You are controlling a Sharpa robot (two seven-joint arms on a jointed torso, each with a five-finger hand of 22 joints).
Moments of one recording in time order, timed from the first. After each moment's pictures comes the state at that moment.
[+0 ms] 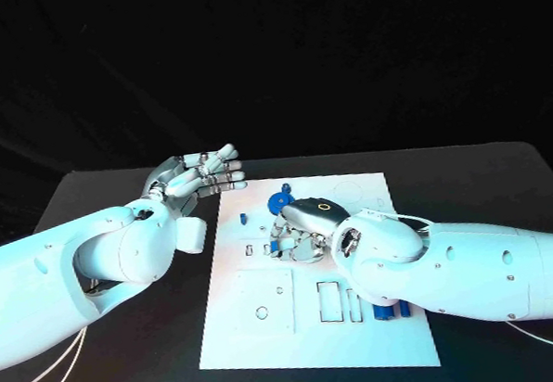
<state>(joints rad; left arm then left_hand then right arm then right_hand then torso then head) 1.24 -0.94 -0.01 1.68 0.06 -0.43 0.31 1.40 -0.04 0.12 0.24 0.05 0.93 0.22 0.12 0.07 1.05 0.17 0.09 0.07 1.04 0.13 0.19 0.15 0.17 0.79 0.27 0.48 0.24 1.18 -0.58 -0.14 1.58 -1.56 -0.41 -0.31 1.38 -0.07 0.16 0.18 0.29 1.11 0.10 0.14 0.20 1.47 0.02 1.46 1.31 1.47 -0.04 1.56 1.31 0.02 1.46 0.07 1.55 1.31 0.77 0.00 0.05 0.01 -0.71</state>
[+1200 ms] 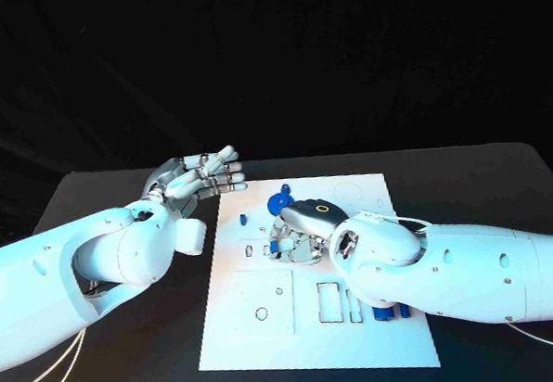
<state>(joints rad) 1.24 -0.94 -0.01 1.69 0.06 -0.42 0.30 1.40 -0.04 0.12 0.24 0.05 0.93 0.22 0.12 0.07 1.05 0.17 0.09 0.07 1.04 0.13 0.18 0.15 0.17 0.79 0.27 0.48 0.24 1.17 -0.58 -0.14 1.57 -1.59 -0.41 -0.33 1.33 -0.12 0.14 0.19 0.24 1.06 0.13 0.11 0.18 1.45 0.05 1.43 1.31 1.47 -0.03 1.56 1.31 0.02 1.46 0.08 1.53 1.31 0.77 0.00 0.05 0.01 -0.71</state>
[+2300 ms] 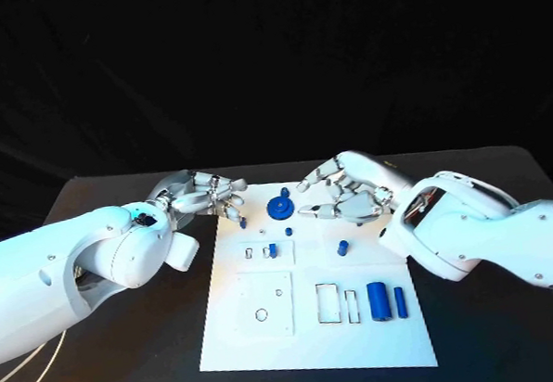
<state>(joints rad) 1.24 -0.94 -0.01 1.63 -0.30 -0.29 0.00 1.41 -0.05 0.13 0.27 0.05 1.09 0.13 0.16 0.10 1.32 0.06 0.20 0.14 1.34 0.01 0.37 0.30 0.17 0.93 0.18 0.68 0.34 1.29 -0.89 -0.13 1.78 -1.15 -0.57 -0.01 1.38 -0.12 0.04 0.27 0.27 0.98 0.15 0.12 0.17 1.34 0.07 1.30 1.29 1.47 0.00 1.50 1.31 0.05 1.42 0.11 1.36 1.31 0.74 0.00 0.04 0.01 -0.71</state>
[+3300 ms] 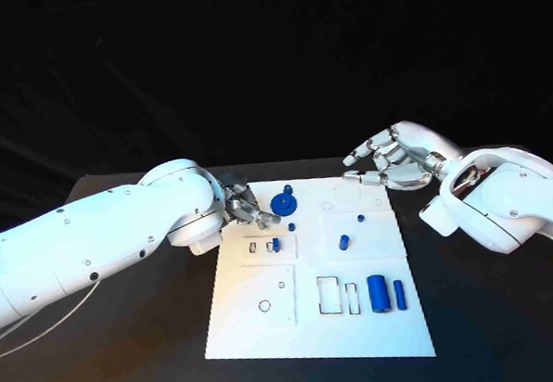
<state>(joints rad) 1.33 -0.67 -0.05 1.48 -1.01 0.03 -0.65 1.18 -0.08 0.14 0.29 0.05 1.11 0.07 0.27 0.33 1.33 0.00 1.05 1.02 1.47 -0.05 1.57 1.31 0.01 1.46 0.05 1.56 1.31 1.33 -1.01 -0.13 1.76 -0.90 -0.51 0.00 1.38 -0.11 0.02 0.26 0.32 0.99 0.14 0.13 0.17 1.34 0.07 1.31 1.29 1.47 0.00 1.49 1.31 0.05 1.41 0.11 1.35 1.31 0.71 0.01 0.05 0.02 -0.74</state>
